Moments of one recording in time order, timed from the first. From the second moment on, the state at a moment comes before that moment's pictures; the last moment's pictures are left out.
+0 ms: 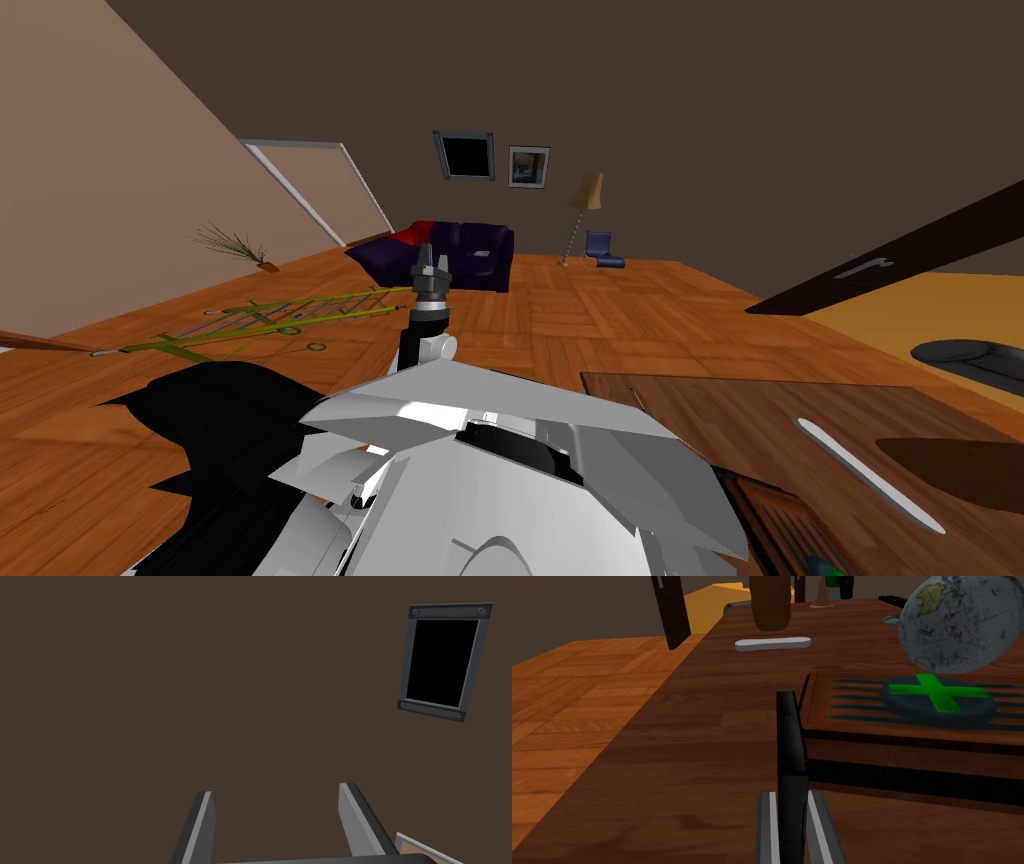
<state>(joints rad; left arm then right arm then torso) 0.47 0.00 0.00 -2.36 0.09 -0.40 -0.12 0.43 -0.20 0.09 -1.07 -1.62 -1.20 -0.94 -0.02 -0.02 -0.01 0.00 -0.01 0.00</state>
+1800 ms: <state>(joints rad) 0.47 0.00 0.00 -2.36 0.09 -0.40 -0.12 0.43 -0.43 -0.04 -1.06 -1.64 -1.16 -1.02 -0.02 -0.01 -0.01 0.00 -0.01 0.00</state>
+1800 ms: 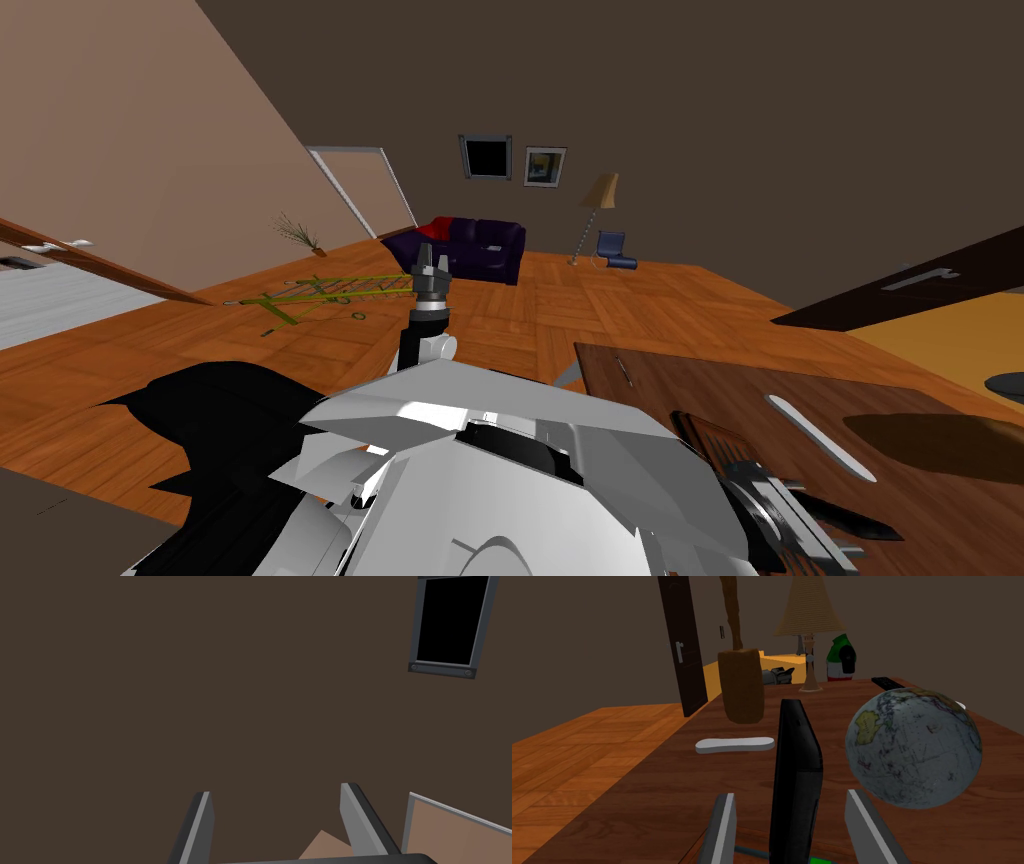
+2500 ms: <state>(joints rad) 0.47 0.00 0.00 -2.36 0.09 -0.40 -0.12 0.44 -0.48 -0.06 -1.08 -1.68 -1.13 -1.00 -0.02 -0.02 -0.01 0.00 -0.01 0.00</state>
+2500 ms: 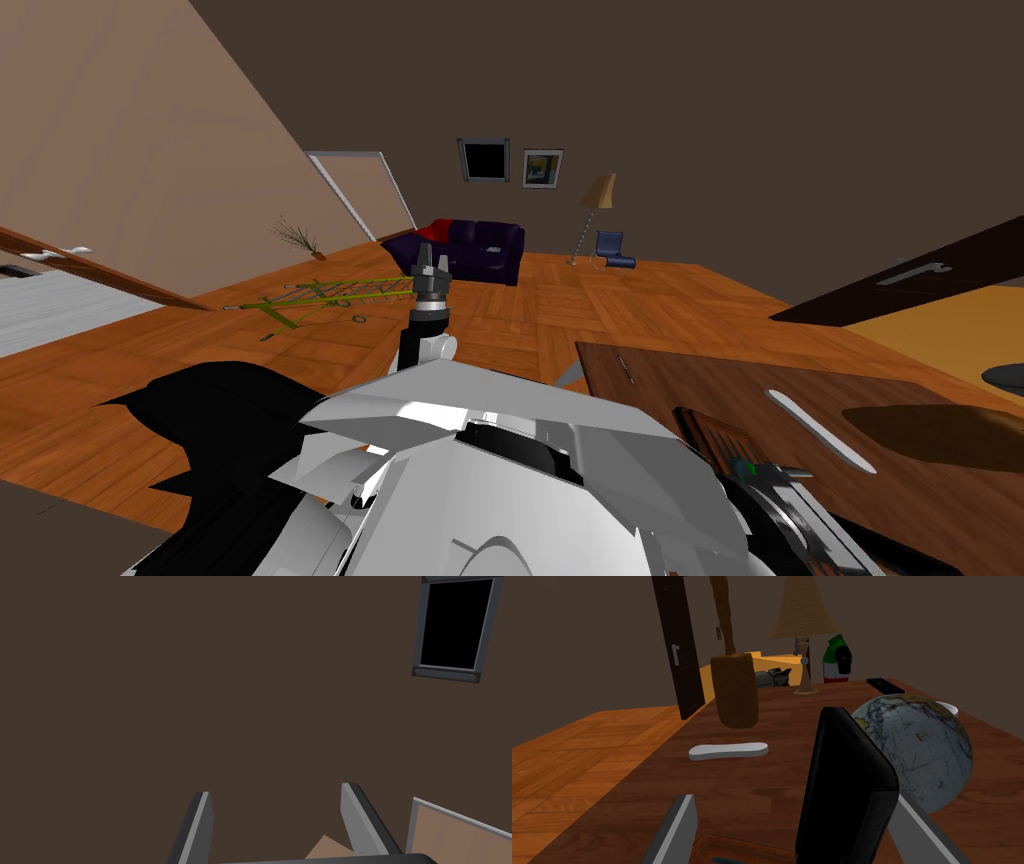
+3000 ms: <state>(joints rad) 0.47 0.00 0.00 -2.36 0.09 -0.40 -0.12 0.47 -0.59 -0.11 -1.14 -1.75 -1.05 -0.97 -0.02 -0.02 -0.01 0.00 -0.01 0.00</state>
